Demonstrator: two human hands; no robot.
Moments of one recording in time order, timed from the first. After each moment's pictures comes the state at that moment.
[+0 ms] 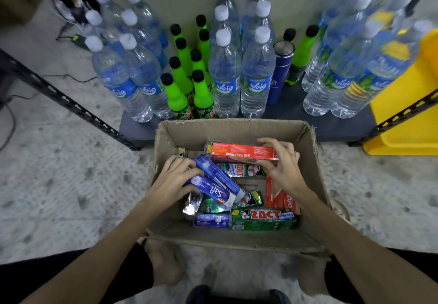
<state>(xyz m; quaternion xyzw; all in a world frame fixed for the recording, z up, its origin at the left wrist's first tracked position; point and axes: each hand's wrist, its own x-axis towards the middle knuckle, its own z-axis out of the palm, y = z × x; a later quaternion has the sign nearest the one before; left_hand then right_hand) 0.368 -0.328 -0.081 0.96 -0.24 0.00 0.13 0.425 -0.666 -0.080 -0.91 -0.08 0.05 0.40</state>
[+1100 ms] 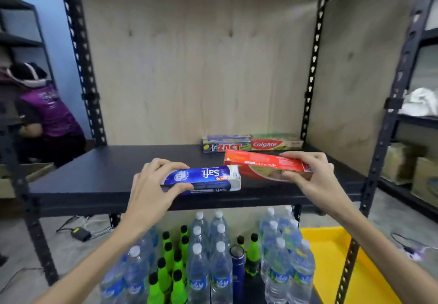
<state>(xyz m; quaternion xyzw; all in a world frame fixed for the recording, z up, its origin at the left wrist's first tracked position) 0.473 -0.412 0.409 0.87 -0.14 0.38 0.30 0.498 -0.785 0.420 -0.85 -0.18 -0.34 0.36</state>
